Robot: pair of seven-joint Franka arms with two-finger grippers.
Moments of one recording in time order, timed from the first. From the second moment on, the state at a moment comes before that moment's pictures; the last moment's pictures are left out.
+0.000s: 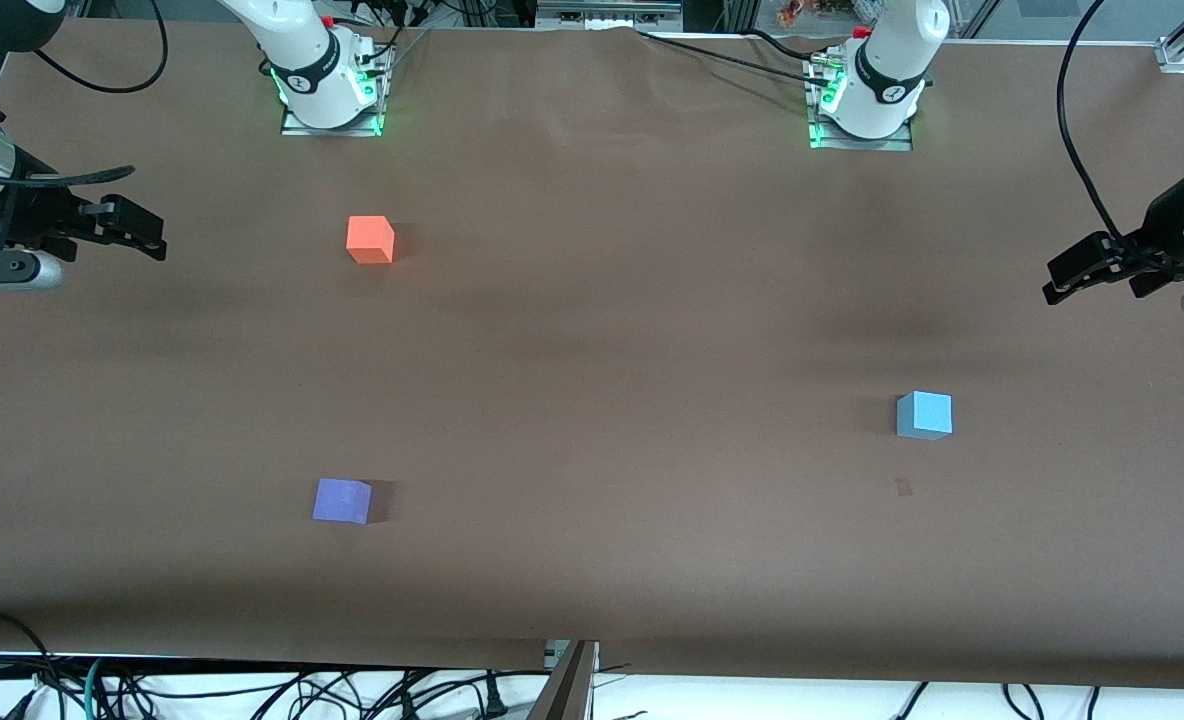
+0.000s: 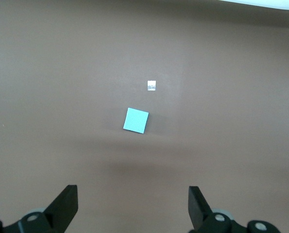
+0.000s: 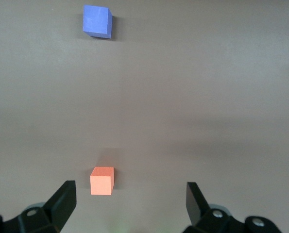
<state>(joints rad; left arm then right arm) 0.06 0.08 -0.06 -1.53 -0.01 1.64 -0.14 0.03 0.08 0.04 -1.52 -0.04 1.52 0.03</state>
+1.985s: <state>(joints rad) 0.06 0.10 -0.06 -1.53 -0.01 1.64 -0.14 0.03 0.08 0.04 -1.52 -0.04 1.53 0.03</state>
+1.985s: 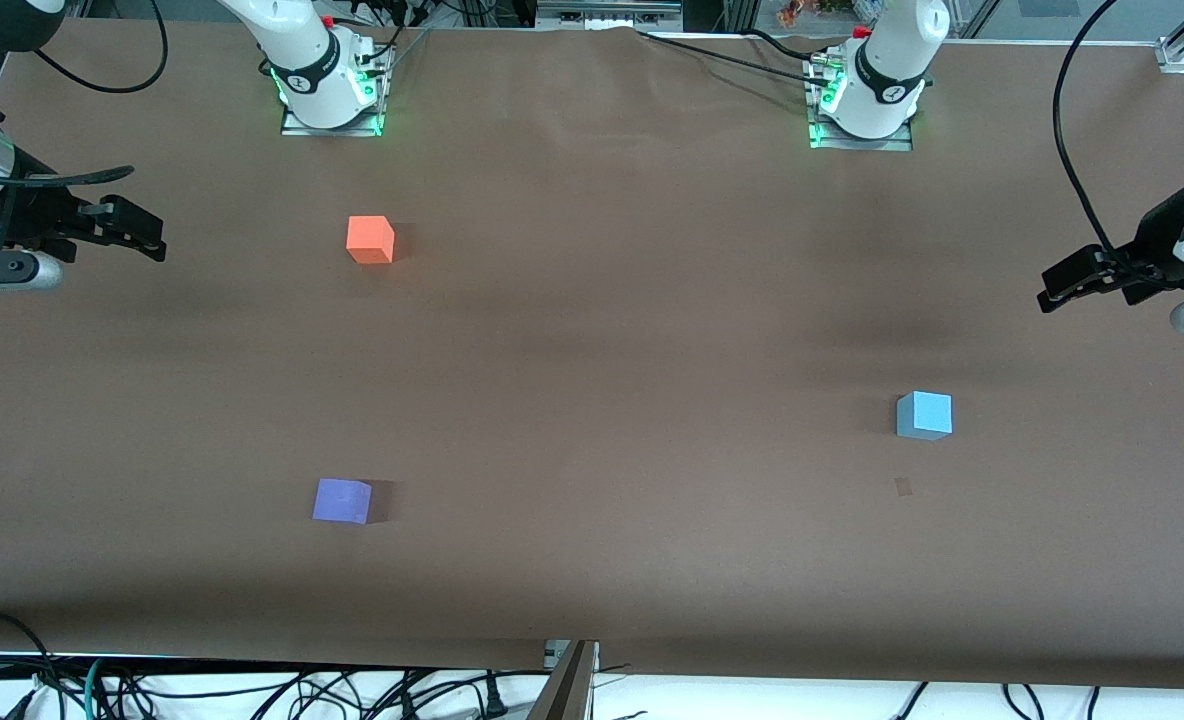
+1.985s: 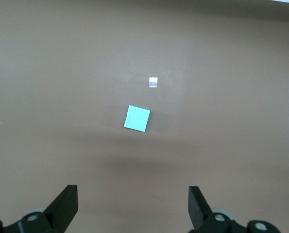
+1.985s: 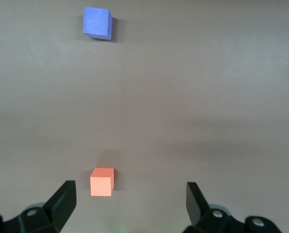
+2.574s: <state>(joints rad) 0.05 0.19 -0.06 -1.54 0.00 1.64 -0.14 0.03 0.08 0.04 -1.52 -0.04 1.53 0.03</state>
